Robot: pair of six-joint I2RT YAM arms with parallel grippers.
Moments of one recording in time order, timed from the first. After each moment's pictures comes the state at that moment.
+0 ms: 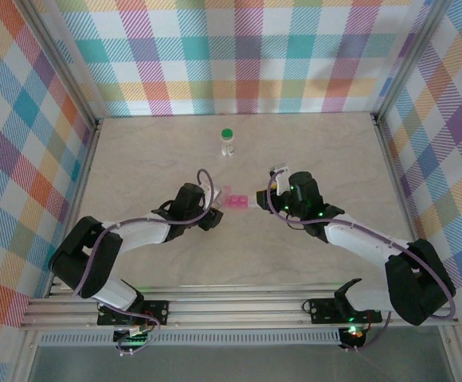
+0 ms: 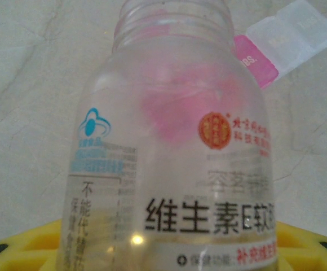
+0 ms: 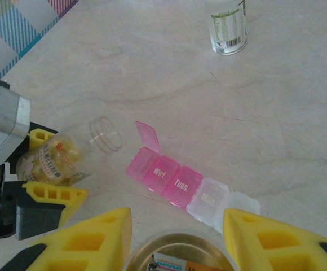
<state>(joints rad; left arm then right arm) -0.60 1.53 0.69 0.06 0.03 0.00 0.57 1.29 0.67 0.12 -0.19 0.25</state>
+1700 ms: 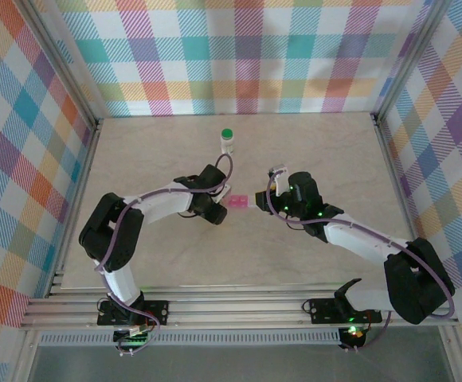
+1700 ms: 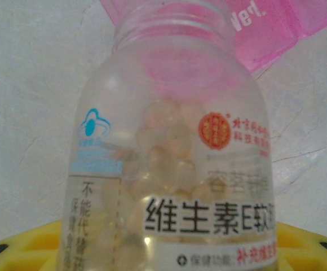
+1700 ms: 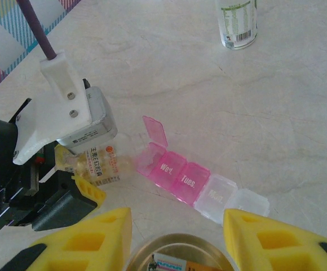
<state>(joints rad) -0.63 1.78 1.14 -0.59 -0.02 -0.02 0.57 1.30 0.67 0.12 -0.22 0.25</state>
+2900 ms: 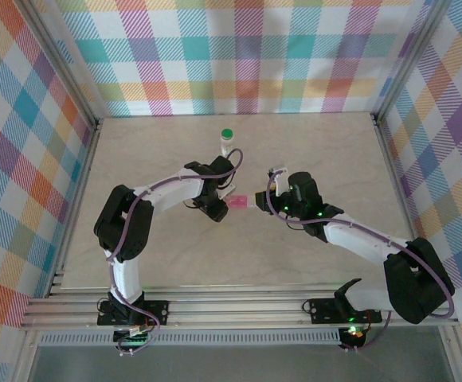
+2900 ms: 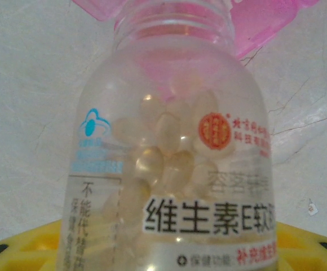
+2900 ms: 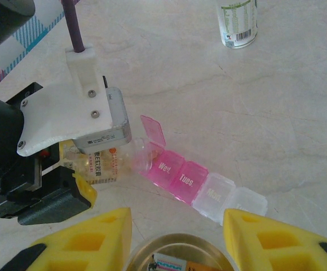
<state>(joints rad) -0.64 1.90 1.39 -0.91 -0.07 0.05 0.57 1.30 0.67 0.12 -0.22 0.25</state>
